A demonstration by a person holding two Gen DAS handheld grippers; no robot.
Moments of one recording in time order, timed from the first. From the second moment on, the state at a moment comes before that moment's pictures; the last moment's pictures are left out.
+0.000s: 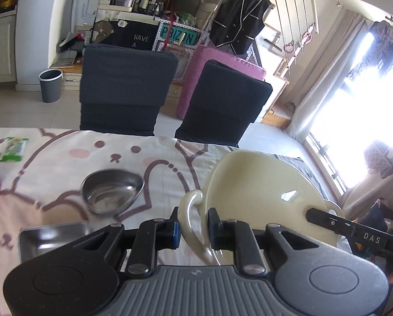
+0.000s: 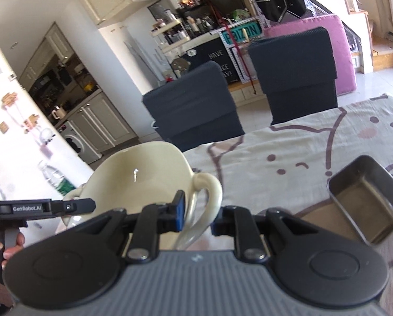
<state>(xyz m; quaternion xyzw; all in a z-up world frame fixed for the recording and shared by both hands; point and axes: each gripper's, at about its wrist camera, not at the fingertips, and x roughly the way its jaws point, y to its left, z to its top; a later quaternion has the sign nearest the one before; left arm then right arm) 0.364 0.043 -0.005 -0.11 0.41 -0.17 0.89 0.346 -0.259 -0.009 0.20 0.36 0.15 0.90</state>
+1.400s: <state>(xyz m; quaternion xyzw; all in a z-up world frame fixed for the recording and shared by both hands) 0.225 0.125 -0.107 -0.17 0.46 -0.18 0.85 0.230 -0.184 -0.061 0.14 0.45 0.18 0.86</state>
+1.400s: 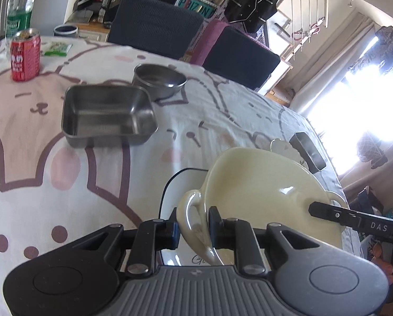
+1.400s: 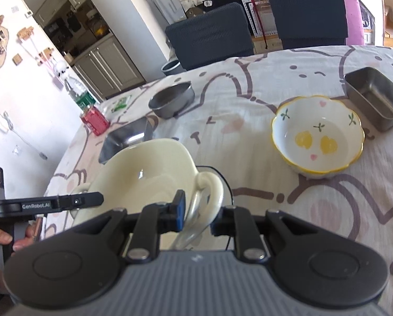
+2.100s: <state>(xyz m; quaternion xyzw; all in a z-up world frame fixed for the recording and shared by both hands) 0.243 0.136 -0.148 -0.19 0.51 -0.16 0.83 0.243 -0.161 -0.077 0.10 0.48 0.18 0.85</state>
